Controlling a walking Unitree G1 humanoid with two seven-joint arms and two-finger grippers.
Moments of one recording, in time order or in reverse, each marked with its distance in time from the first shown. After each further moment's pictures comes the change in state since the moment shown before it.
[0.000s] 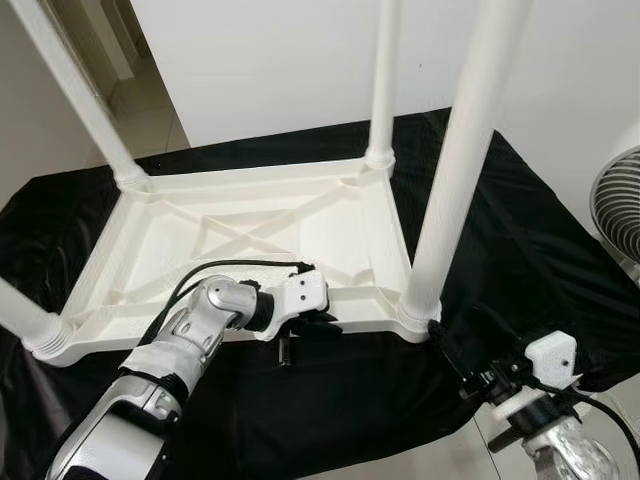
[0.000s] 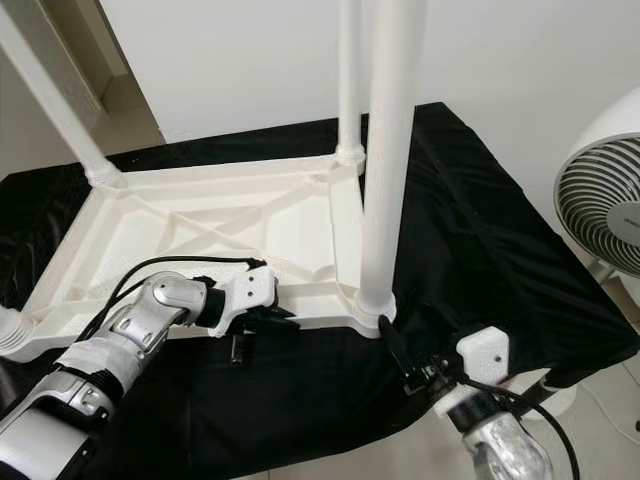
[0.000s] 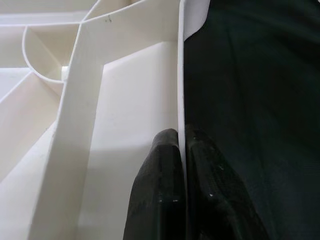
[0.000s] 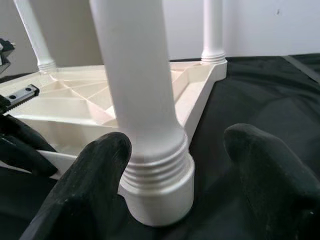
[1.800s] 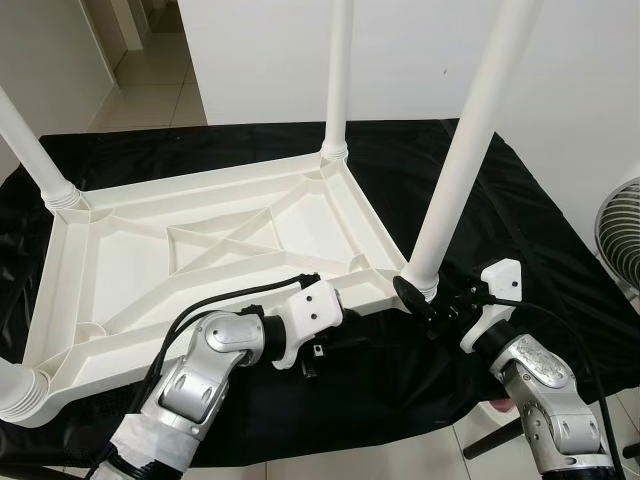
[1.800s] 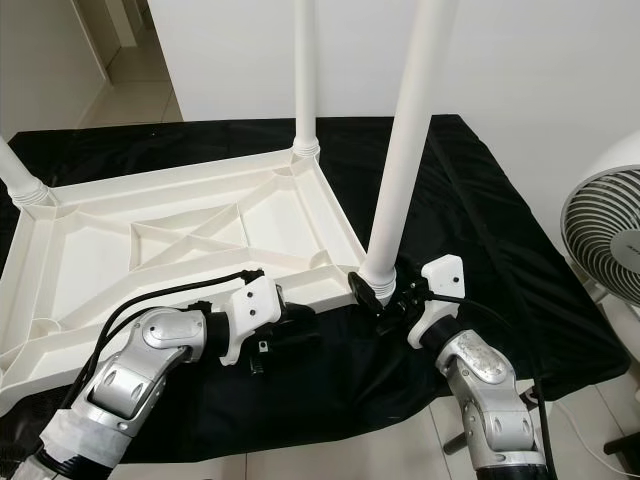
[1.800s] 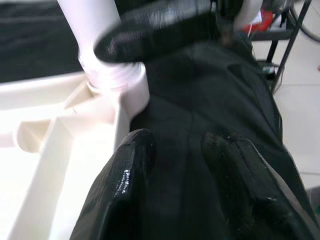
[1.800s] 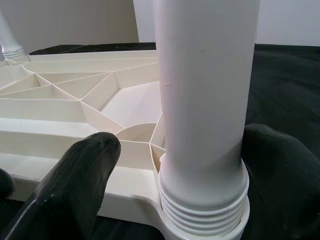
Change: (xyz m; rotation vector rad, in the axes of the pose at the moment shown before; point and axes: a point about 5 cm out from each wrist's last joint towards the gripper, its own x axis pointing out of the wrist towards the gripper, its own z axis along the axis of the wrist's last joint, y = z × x) left arm -0.002 -0.049 0.043 -0.013 -0.207 0.173; right arm 0.063 -0.019 -0.007 0.065 0.084 0.134
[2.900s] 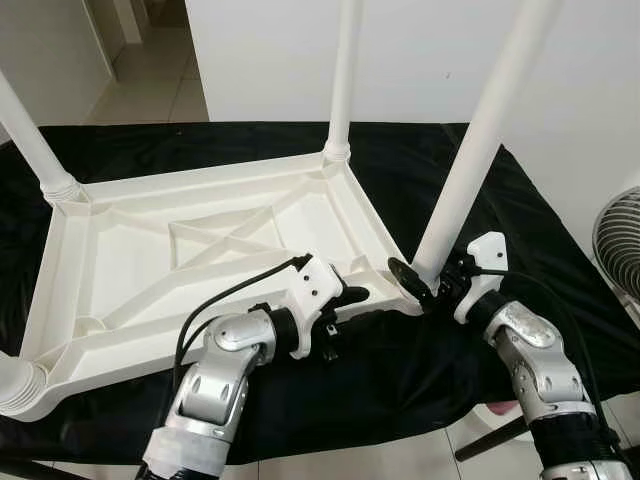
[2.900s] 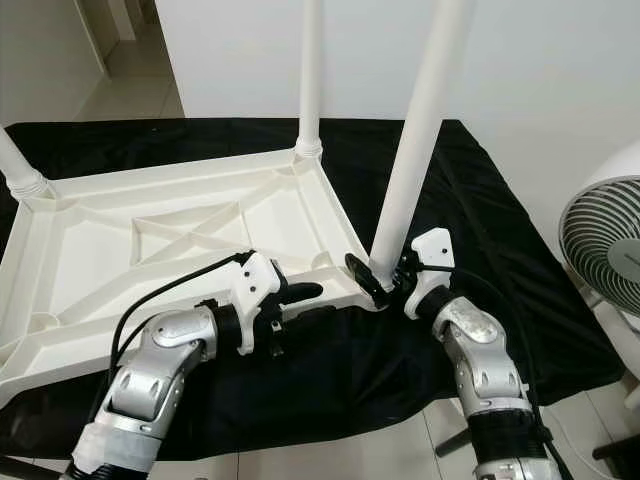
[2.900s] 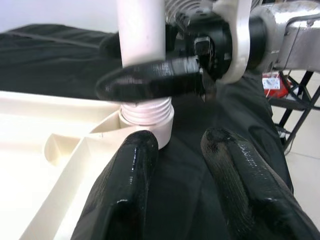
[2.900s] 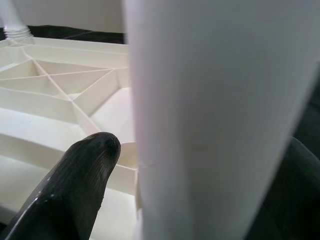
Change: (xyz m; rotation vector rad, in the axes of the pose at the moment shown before) left arm 0.010 0.002 0.004 -0.174 -0.127 0.135; right arm 0.032 -0.022 -0.002 -0.063 0.024 0.076
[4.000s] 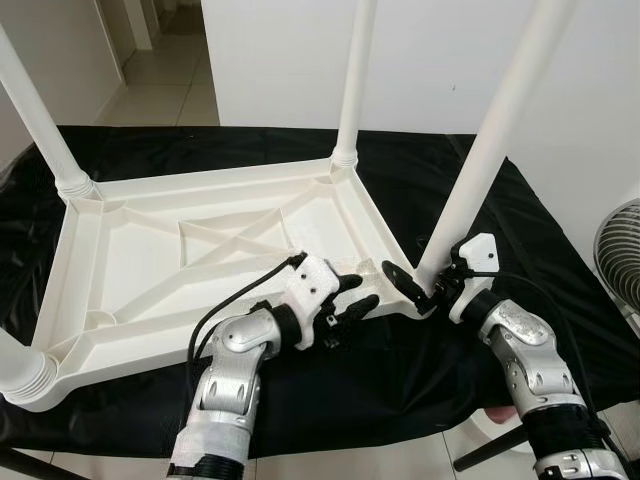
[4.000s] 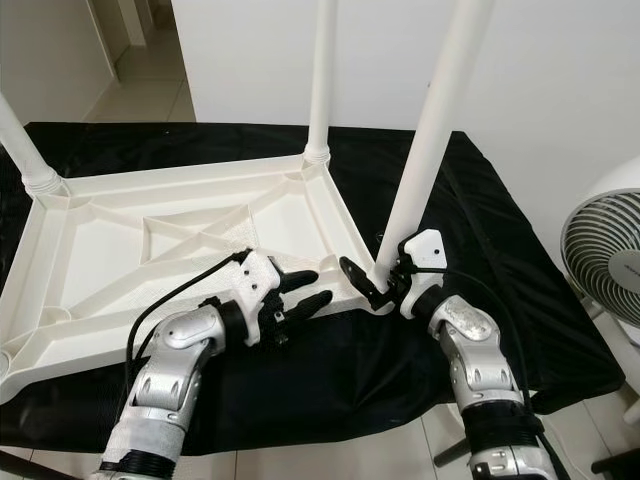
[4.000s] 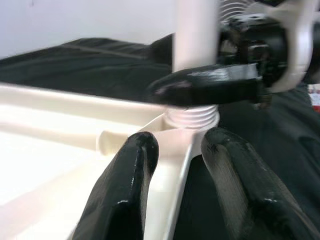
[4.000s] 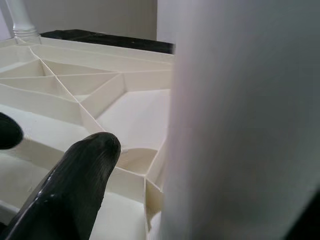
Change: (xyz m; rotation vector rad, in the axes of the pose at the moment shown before) left arm -0.001 0.021 -0.018 -0.005 -0.020 0.176; right arm 0.001 -0.003 -0.009 -0.017 -0.015 -0.029
